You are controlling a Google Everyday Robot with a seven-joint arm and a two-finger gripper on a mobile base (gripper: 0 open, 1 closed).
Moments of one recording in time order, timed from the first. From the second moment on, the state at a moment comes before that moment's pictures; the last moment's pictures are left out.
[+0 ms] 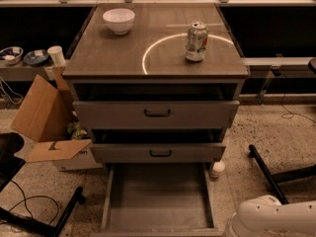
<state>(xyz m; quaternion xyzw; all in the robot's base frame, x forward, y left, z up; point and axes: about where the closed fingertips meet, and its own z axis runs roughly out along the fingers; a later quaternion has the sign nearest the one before) 0.329 -0.253 0.324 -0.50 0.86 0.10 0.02</state>
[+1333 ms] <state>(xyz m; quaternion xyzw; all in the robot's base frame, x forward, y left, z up) 0.302 -0.193 0.165 -0.40 0.90 0.17 0.09</state>
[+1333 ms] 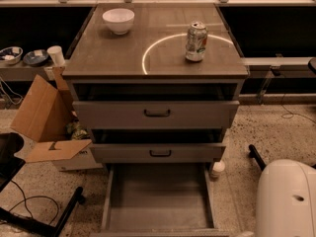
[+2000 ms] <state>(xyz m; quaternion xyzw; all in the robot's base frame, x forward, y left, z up) 0.343 -0.153 0.137 -0.34 0.89 0.19 0.23</state>
